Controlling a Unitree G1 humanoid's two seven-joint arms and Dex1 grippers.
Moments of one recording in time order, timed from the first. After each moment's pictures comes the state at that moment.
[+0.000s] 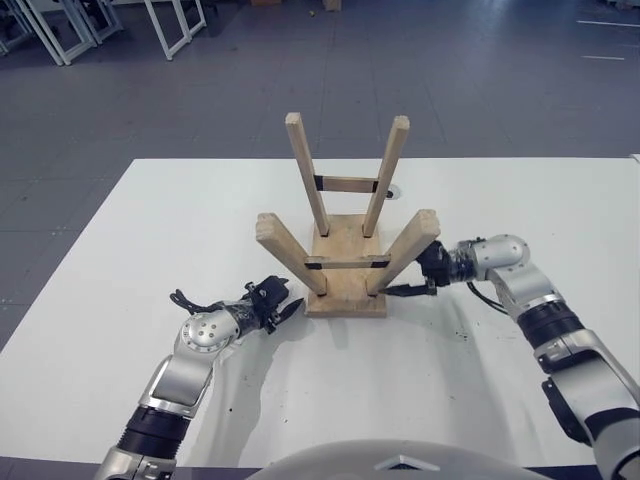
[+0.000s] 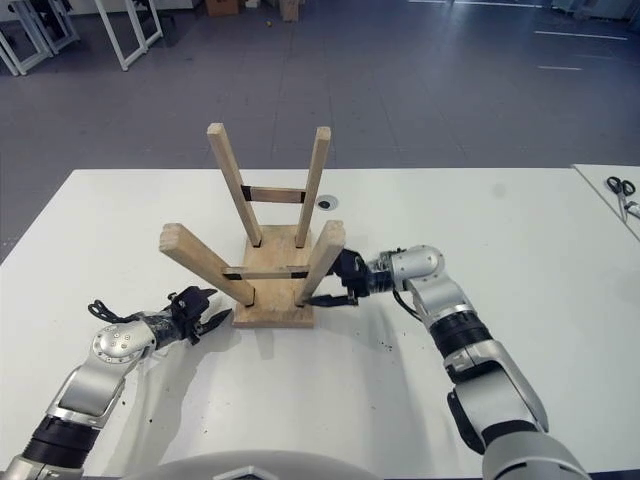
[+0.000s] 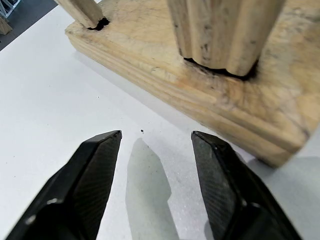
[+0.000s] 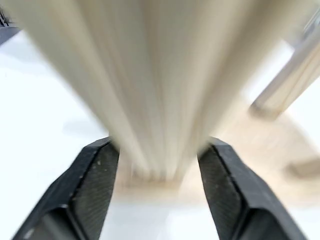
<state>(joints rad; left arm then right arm) 0.06 0.52 -0.16 -0.12 0.04 0.24 -0.60 -0.54 -0.48 0.41 0.57 0.24 -0.17 1.33</state>
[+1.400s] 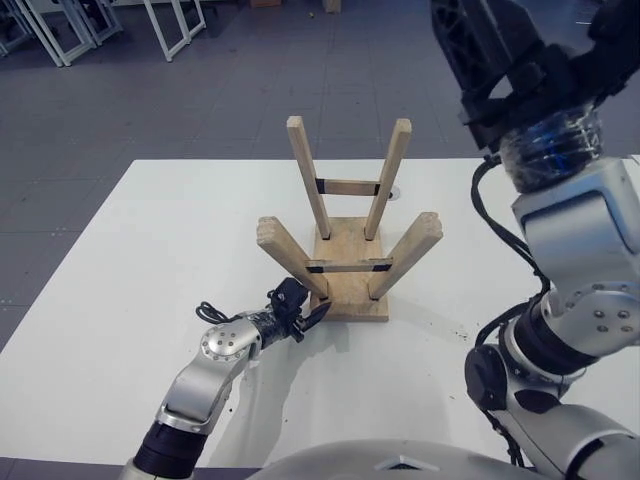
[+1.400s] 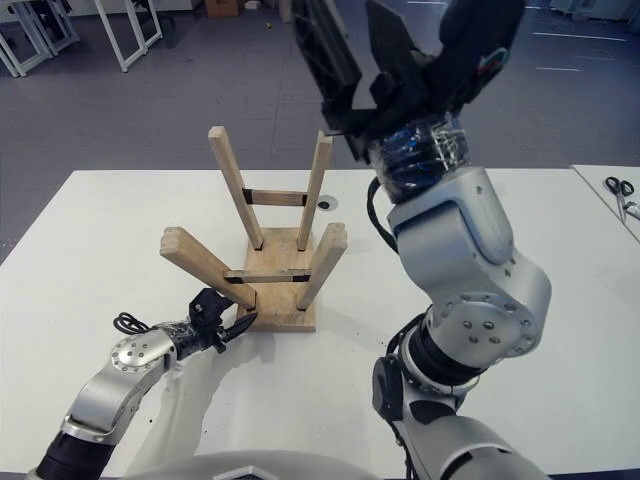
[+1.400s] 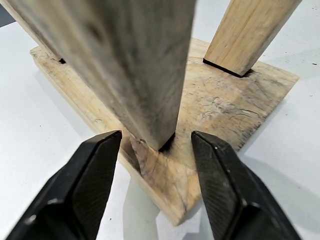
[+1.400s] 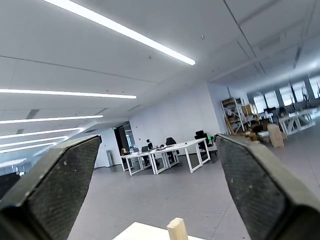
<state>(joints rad) 0.12 0.45 -0.22 -0.31 -0.14 0.44 -0.52 -0.67 -0.05 -0.21 -0.80 0.95 0.97 -0.24</state>
